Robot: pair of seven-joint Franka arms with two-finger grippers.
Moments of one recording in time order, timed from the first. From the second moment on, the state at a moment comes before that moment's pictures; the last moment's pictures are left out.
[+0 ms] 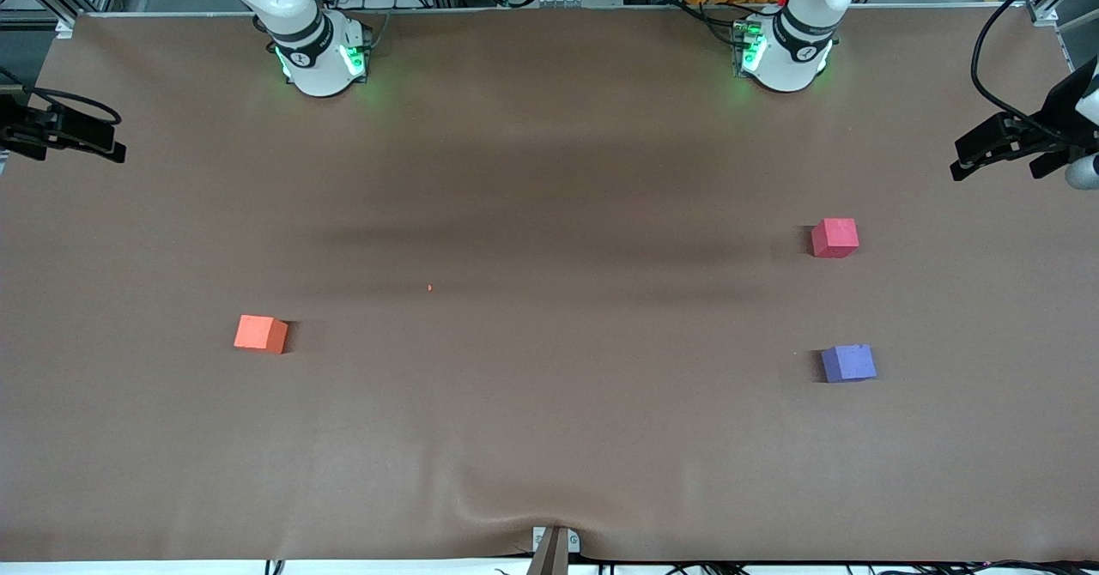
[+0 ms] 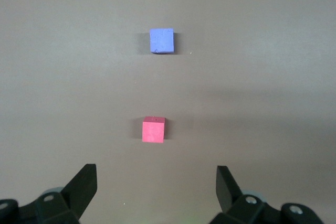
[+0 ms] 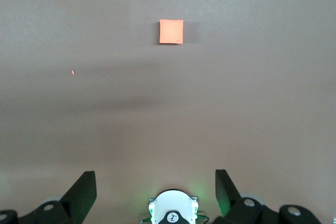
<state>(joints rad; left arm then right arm) -0.03 -0.04 0.00 -1.58 -0.01 1.54 -0.05 0.04 0.13 -0.07 -1.27 0.02 1.21 0.02</state>
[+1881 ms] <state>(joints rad) -0.03 -0.01 0.00 -1.58 0.02 1.53 -0.04 0.04 0.18 -0.07 -1.39 0.05 1.49 0.03</state>
